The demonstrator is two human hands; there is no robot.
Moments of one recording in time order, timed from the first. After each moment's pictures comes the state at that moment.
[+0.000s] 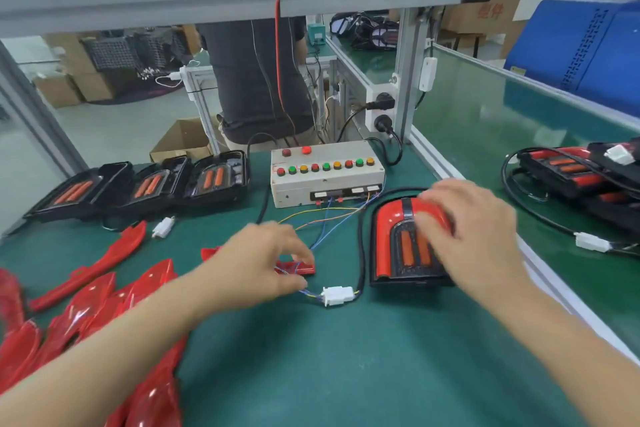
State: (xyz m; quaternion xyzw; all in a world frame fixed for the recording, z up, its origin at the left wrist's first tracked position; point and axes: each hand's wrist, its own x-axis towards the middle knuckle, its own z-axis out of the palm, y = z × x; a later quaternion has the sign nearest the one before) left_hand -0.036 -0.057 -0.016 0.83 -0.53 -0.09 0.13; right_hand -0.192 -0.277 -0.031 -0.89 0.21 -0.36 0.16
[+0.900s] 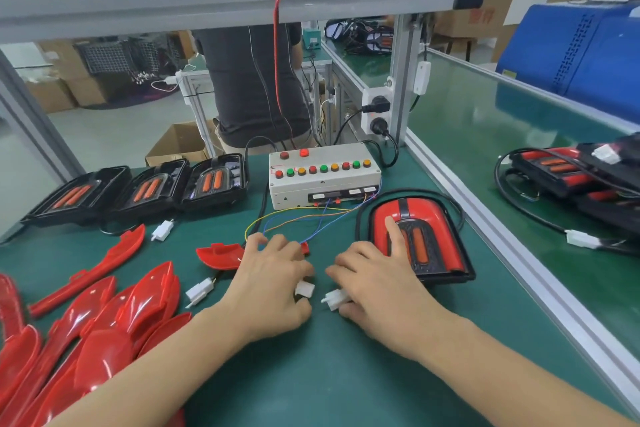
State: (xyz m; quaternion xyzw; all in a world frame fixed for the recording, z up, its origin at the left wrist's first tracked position) left_hand -0.055 -0.063 -0.056 0.85 -0.52 0.06 -0.01; right_hand -0.173 -0.208 -0.059 -1.00 0.01 -0.06 -0.05
